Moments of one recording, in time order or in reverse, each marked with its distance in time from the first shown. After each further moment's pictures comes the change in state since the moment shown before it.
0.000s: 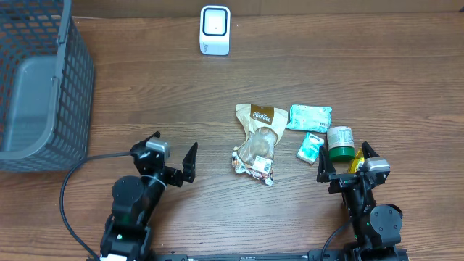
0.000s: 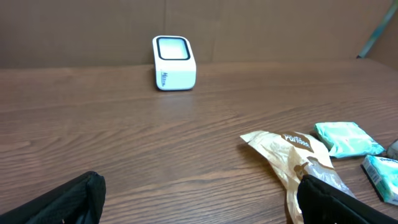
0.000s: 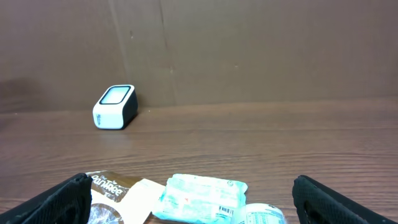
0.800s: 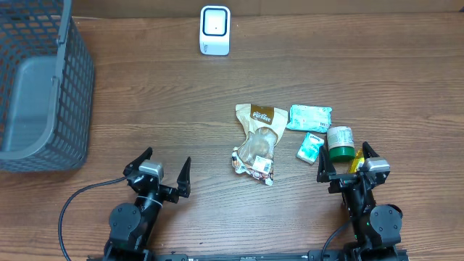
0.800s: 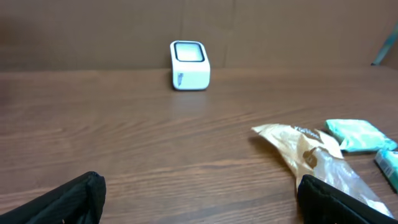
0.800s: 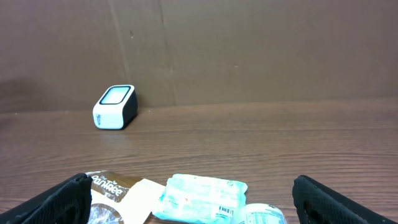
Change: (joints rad) left arm 0.000 -0.478 -0.130 -0.290 -0.071 0.001; right arm 0.000 0.000 0.000 0.001 0.000 0.000
